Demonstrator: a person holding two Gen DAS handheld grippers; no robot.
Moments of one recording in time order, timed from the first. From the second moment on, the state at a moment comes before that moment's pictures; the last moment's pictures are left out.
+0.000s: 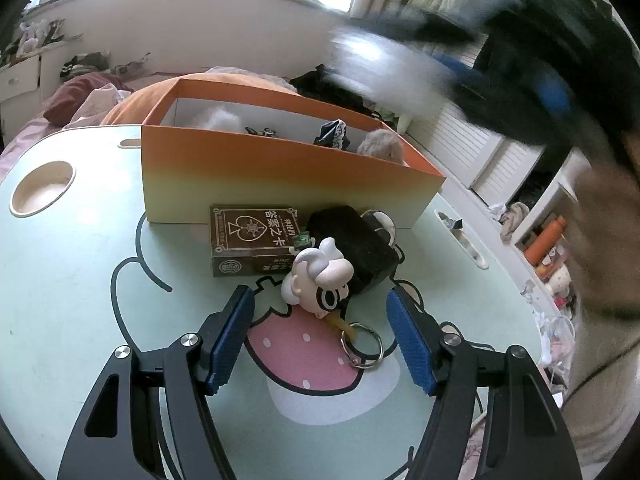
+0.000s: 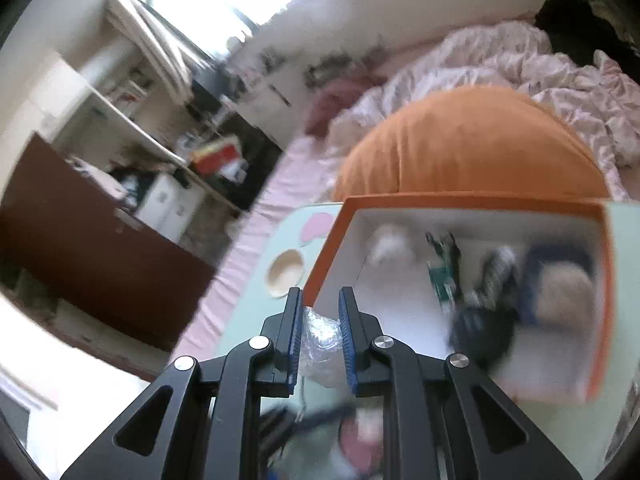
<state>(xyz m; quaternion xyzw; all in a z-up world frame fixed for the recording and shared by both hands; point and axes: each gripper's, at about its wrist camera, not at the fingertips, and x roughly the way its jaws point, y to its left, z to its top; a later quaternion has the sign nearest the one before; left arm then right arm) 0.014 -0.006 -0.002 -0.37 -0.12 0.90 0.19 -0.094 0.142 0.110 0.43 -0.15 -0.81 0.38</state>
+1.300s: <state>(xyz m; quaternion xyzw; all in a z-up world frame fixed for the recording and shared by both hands) 0.004 0.021 0.010 -0.36 -0.02 0.92 0.15 0.032 0.175 -0.005 0.34 -0.04 -0.91 0.22</state>
